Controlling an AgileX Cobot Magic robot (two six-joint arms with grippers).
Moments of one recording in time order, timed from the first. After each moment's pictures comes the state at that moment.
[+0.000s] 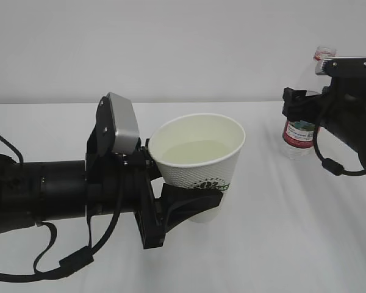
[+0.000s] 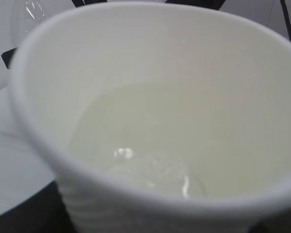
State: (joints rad) left arm -0.61 1.77 -0.65 0.84 -1.00 -0.44; right arm 0.13 1.95 -0.83 0.06 -0.79 -0.02
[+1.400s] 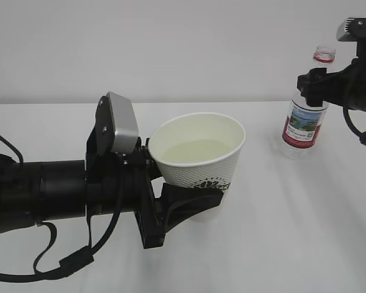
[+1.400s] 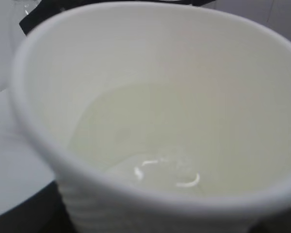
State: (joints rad) left arm -0.61 1.77 -0.65 0.84 -1.00 -0.44; right arm 0.13 1.63 -0.82 0.03 -0.29 -0.02
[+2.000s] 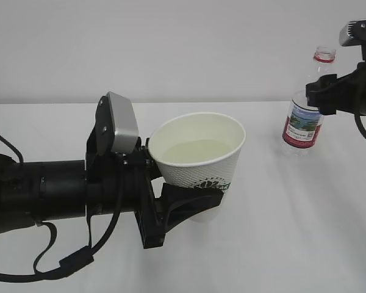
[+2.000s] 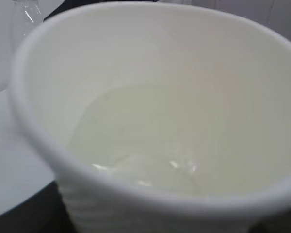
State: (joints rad) left arm -0.61 1.77 -0.65 0.84 -1.01 -0.44; right arm 0.13 1.53 -0.78 -0.03 -0.19 -0.02
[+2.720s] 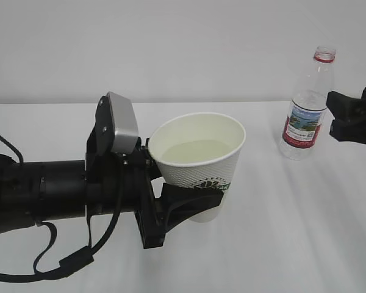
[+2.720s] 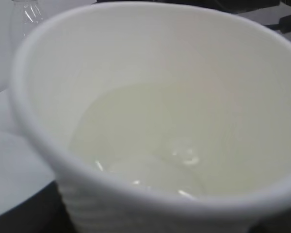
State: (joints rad) left arm -0.61 1.77 -0.65 0.84 -1.01 -0.44; right arm 0.13 1.42 -0.42 -0.04 -0.72 -0.02
